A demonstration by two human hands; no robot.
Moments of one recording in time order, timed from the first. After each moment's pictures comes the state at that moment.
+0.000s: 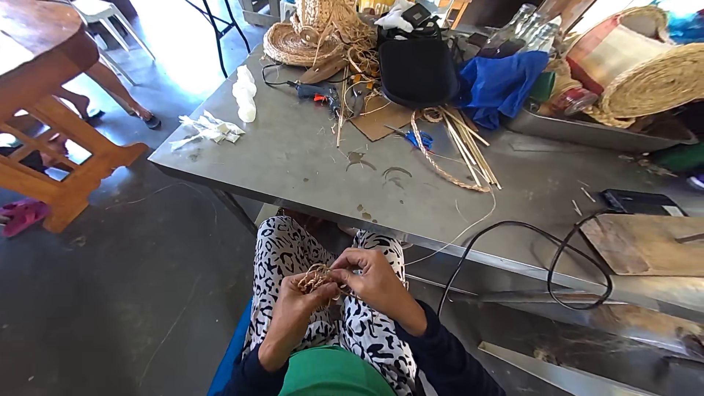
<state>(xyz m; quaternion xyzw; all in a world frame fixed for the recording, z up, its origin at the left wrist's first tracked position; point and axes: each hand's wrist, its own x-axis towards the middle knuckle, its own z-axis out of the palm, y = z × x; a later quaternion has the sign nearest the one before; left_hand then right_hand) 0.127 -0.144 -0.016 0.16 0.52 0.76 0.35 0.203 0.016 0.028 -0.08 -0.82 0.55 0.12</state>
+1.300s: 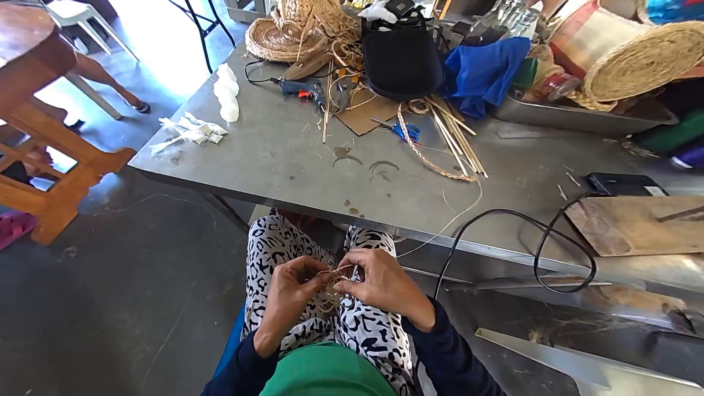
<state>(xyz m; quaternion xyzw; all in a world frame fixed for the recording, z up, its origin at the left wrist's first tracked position) 0.112 -0.131 -0.015 0.29 0.60 0.68 0.29 0.227 0.040 0.032 -0.11 -0.89 0.43 0.00</state>
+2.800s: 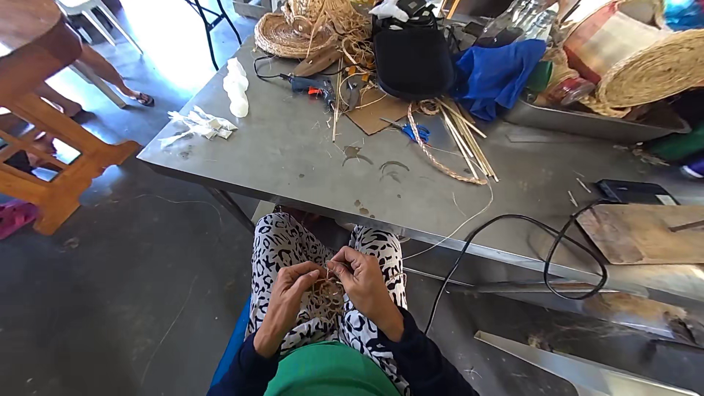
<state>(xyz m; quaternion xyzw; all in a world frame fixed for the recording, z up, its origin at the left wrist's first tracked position) 0.103 -0.149 -0.033 0.29 0.58 0.69 0.32 0.203 -0.008 -0.004 -0.17 -0.79 0.55 0.21</state>
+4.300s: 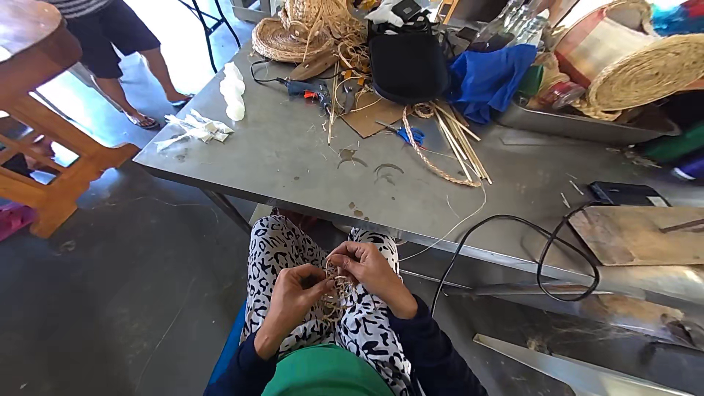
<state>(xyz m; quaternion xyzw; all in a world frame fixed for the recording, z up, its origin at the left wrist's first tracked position) 0.109 -0.138 -0.023 0.32 0.65 0.62 0.30 0.204 0.035 0.006 -0.15 -0.74 0.66 0.06</state>
